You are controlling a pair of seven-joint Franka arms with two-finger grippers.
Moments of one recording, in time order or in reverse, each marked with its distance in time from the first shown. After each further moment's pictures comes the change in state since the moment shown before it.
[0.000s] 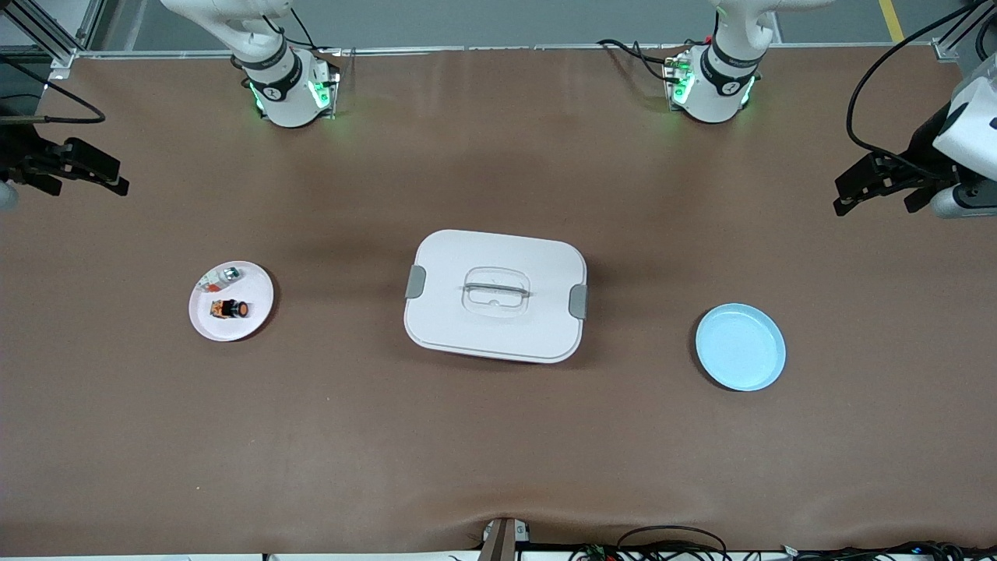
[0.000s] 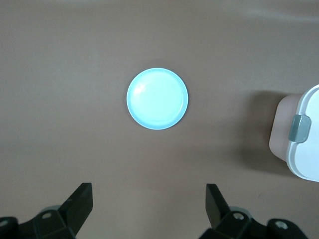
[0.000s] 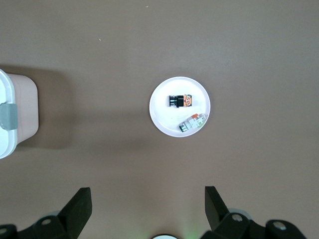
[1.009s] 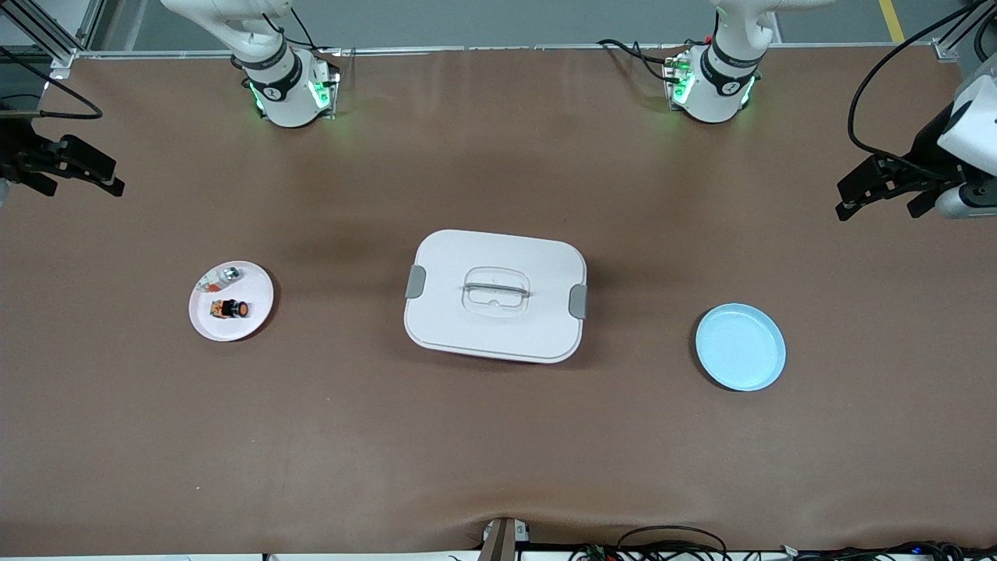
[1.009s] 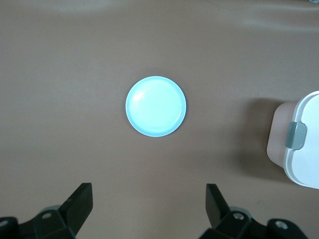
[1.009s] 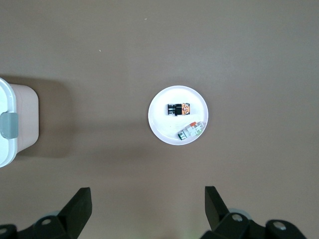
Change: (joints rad) left arm -0.004 0.000 -0.001 0.003 0.002 0.017 0.006; right arm 0.000 -0.025 -0.009 -0.026 0.000 0.048 -0.001
